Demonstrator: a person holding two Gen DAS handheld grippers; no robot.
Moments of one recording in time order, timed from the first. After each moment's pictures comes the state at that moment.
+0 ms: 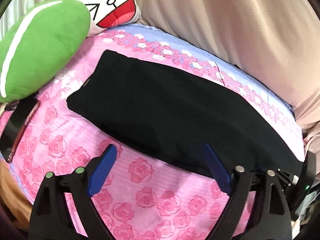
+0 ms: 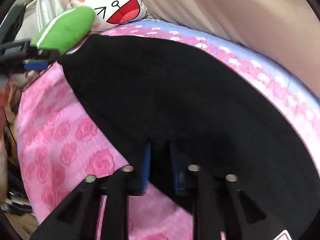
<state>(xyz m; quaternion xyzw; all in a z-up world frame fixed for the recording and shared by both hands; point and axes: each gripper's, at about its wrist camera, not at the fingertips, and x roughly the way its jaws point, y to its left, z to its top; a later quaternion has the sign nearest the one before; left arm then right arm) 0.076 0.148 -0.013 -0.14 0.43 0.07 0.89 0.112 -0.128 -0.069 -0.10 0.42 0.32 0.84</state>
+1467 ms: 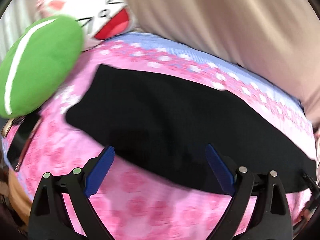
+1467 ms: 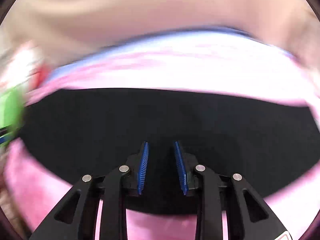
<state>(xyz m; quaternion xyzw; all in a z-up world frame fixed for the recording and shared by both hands) 0.103 0.101 -0.009 -0.08 0.42 0.09 0.90 0.111 -0.405 -0.084 0.10 0.44 0.02 0.89</state>
